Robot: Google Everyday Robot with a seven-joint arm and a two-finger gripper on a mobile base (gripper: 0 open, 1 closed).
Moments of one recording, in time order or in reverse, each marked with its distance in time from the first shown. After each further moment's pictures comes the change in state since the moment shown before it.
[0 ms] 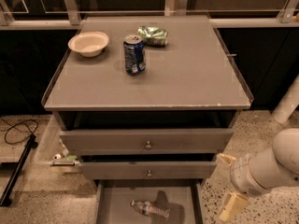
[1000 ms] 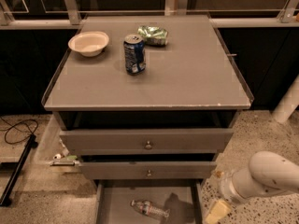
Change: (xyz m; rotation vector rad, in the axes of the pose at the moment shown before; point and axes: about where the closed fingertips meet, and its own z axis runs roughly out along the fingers) arm 0.062 -0.016 0.118 -0.048 -0.005 0.183
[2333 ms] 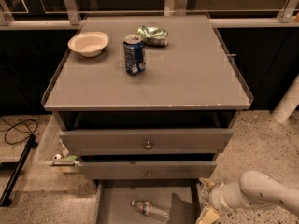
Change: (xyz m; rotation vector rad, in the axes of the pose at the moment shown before) arm 0.029 -0.020 0.108 -0.017 -0.151 -0.110
